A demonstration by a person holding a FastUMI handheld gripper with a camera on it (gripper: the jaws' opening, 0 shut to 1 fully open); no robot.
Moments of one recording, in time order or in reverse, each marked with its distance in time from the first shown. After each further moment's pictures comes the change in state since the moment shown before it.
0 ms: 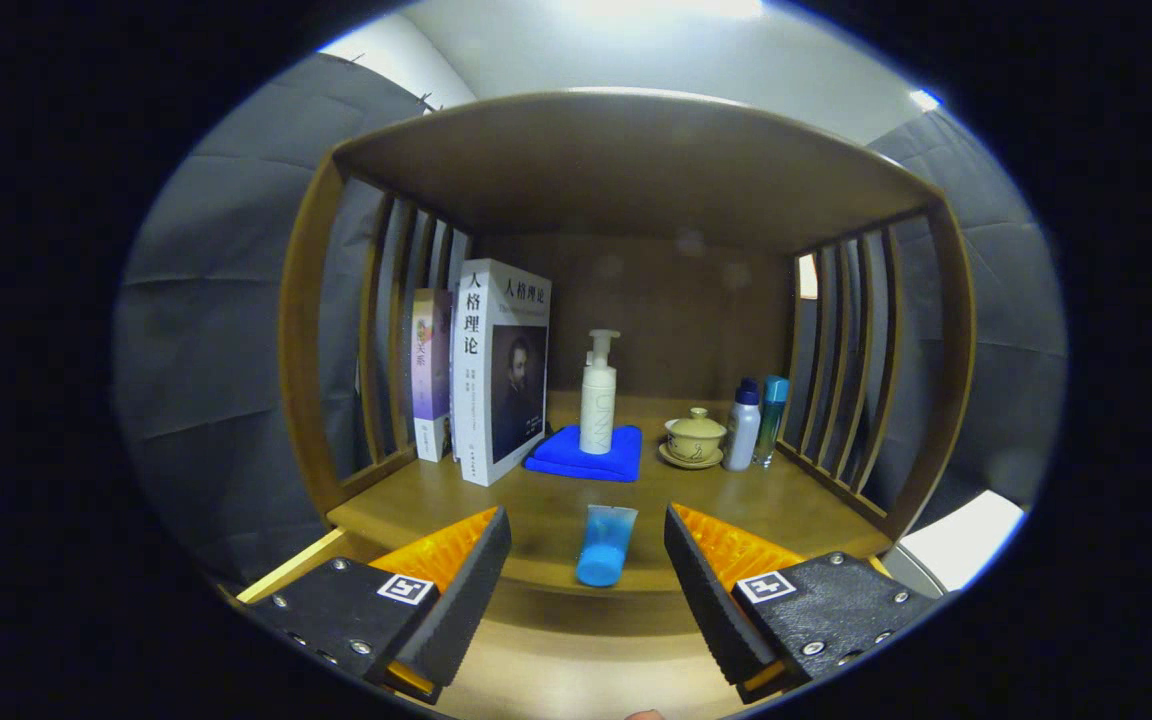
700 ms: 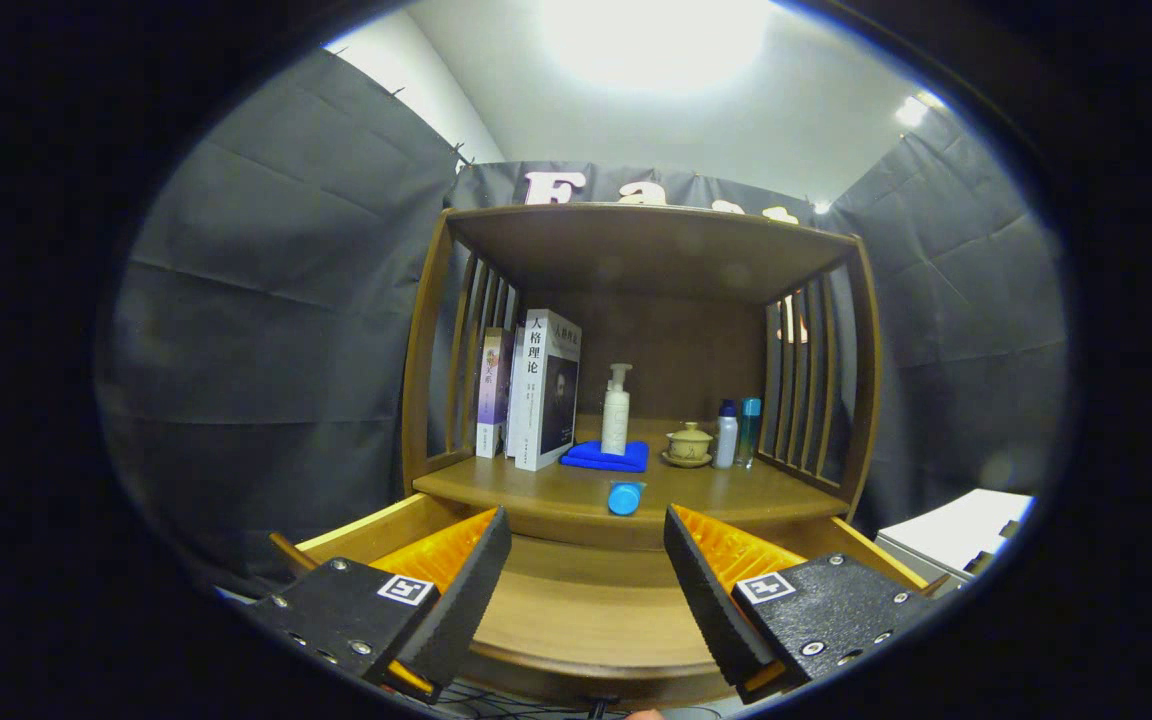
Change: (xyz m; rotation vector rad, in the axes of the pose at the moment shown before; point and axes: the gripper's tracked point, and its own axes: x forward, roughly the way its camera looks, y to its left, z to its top) arm -0.139 0.024 -0.032 -0.010 -0.175 0.012
